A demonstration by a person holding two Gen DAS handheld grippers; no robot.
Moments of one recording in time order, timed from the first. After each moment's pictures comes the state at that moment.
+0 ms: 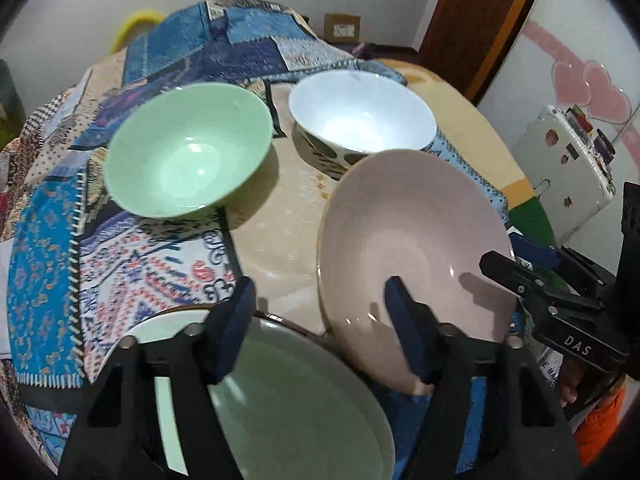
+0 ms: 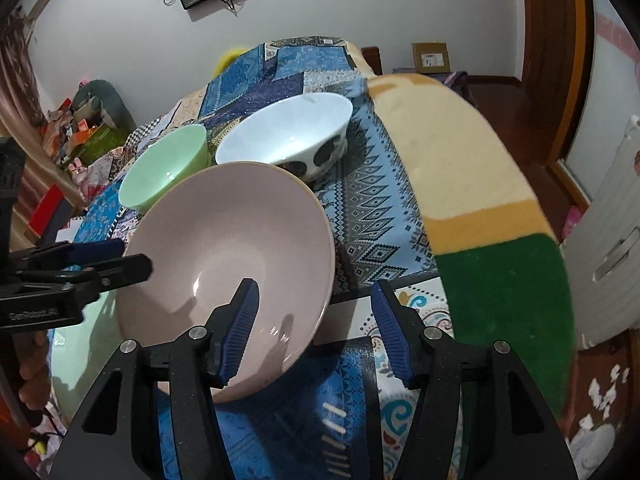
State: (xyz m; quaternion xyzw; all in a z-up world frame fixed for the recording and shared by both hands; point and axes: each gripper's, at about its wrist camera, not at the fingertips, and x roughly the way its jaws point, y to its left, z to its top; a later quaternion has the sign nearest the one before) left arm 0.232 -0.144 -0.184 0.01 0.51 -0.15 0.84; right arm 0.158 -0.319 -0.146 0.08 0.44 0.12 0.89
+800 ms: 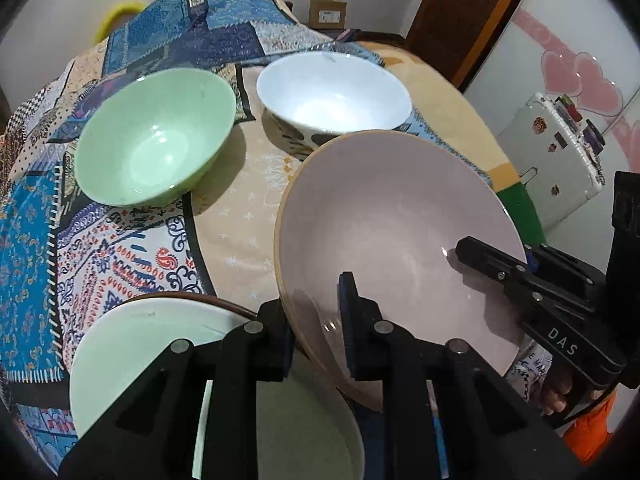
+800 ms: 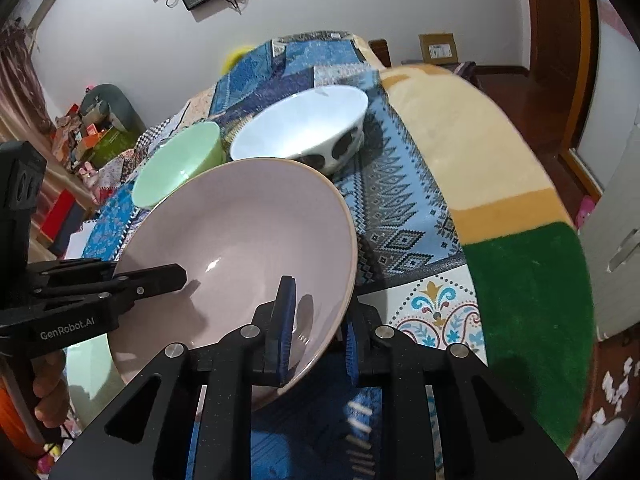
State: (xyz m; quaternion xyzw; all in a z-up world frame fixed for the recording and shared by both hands) left arm 0.224 -0.160 -0.182 0.00 0.53 -0.17 0.83; right arm 0.150 -0.315 -0.140 0.10 0.45 0.14 0.88
